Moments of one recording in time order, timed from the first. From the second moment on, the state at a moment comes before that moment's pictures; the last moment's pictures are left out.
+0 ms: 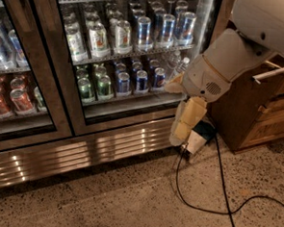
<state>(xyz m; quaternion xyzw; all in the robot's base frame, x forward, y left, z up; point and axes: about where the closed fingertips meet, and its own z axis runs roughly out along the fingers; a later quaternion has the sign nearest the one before) 0.483 -0.075 0.871 -0.67 0.68 0.22 0.18</state>
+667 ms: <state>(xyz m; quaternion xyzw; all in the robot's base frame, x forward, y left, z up) 0.480 -0.065 0.869 -0.62 0.61 0.38 0.32</state>
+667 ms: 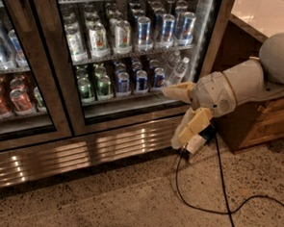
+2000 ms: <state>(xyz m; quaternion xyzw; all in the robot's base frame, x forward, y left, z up) 0.480 -0.054 0.862 -0.62 0.60 0.42 0.29</state>
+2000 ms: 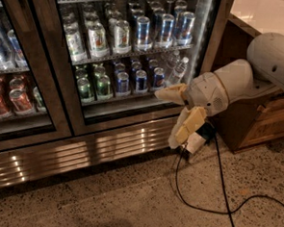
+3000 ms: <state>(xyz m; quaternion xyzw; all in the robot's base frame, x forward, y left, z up) 0.484 -0.038 0.876 -0.60 0.64 0.40 0.27</state>
